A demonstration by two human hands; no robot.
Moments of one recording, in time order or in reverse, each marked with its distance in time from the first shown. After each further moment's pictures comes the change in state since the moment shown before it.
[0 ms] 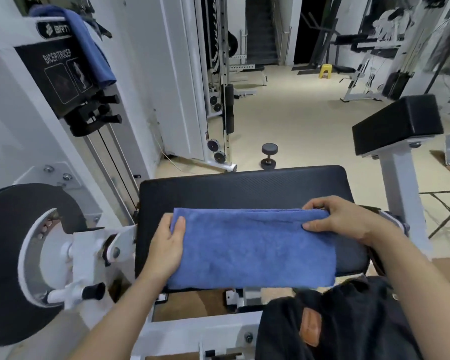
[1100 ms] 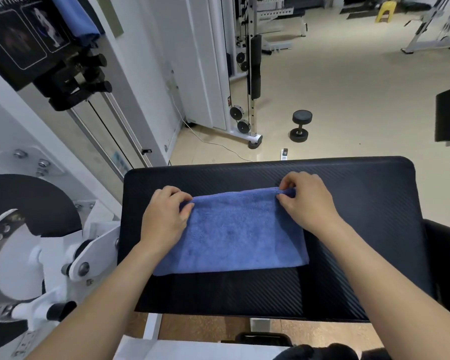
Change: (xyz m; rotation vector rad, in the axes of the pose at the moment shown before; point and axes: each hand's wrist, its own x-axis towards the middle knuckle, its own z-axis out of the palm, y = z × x) left_hand 0.132 -0.052 0.054 0.723 0.108 0.324; right_hand 0.181 0.037 0.049 -0.421 0.387 -0.165
